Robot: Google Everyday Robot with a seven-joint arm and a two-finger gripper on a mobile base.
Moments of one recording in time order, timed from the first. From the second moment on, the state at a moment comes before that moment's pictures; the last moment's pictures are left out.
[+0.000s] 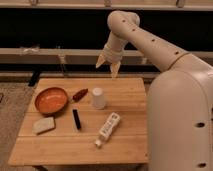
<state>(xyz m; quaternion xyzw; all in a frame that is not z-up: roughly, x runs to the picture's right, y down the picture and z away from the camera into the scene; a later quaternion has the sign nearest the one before) 0.008 -0.092 0.739 -0.25 -0.28 -0.38 0.85</state>
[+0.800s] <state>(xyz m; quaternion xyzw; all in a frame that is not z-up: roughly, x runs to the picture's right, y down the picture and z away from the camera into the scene) -0.011 -0.079 0.750 -0.25 -0.26 -0.41 0.84</state>
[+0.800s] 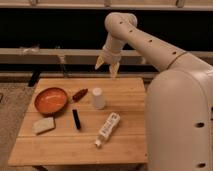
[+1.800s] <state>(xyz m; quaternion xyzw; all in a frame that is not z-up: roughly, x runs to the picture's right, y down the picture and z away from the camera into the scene) -0.045 -0.007 0.834 -0.32 -0.26 -0.44 0.80</state>
